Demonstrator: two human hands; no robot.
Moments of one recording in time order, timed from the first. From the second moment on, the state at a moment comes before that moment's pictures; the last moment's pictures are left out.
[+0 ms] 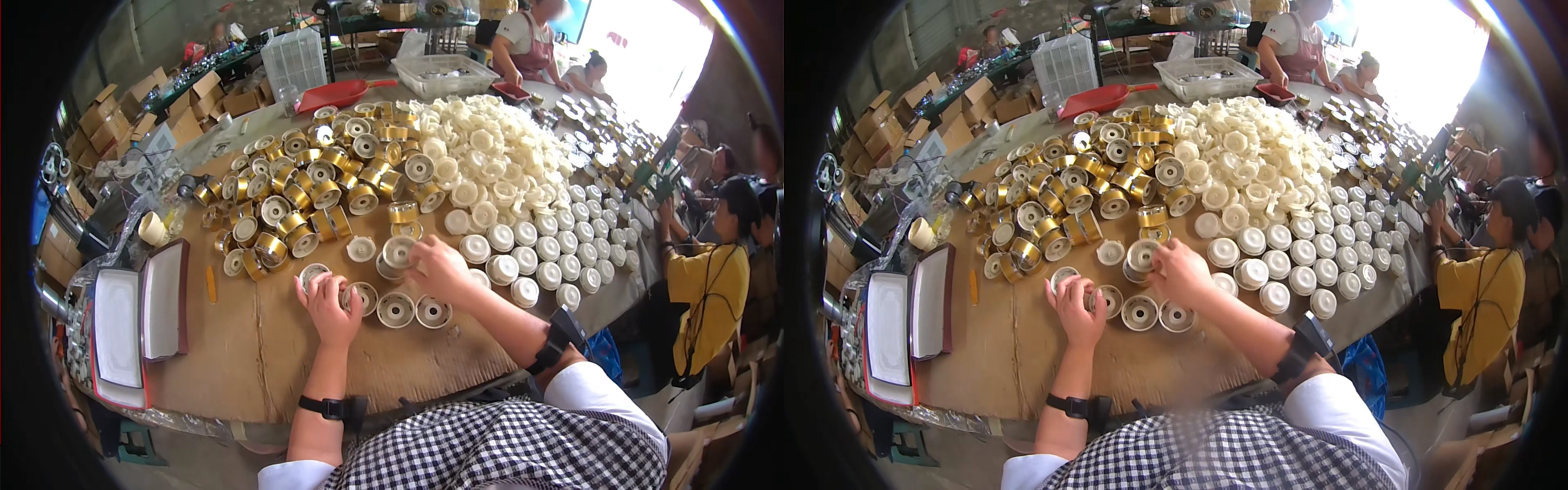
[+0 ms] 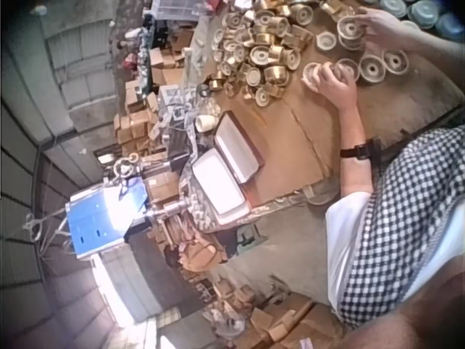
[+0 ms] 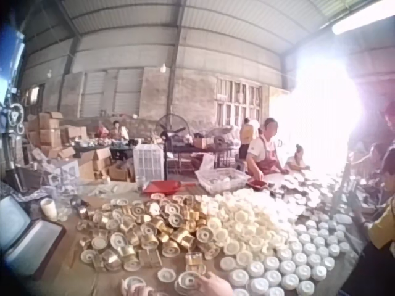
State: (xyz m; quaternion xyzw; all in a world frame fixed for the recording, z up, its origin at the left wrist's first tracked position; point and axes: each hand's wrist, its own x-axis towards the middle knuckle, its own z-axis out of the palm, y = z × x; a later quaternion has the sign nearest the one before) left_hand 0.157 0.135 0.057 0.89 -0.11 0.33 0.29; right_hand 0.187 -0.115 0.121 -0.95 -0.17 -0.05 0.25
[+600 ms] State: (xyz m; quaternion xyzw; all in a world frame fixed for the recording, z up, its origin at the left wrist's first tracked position) left_hand 0.164 0.149 0.043 0.86 -0.01 0.40 0.32; right_hand 0.199 -0.122 0.108 -0.93 -0.15 -0.02 0.34
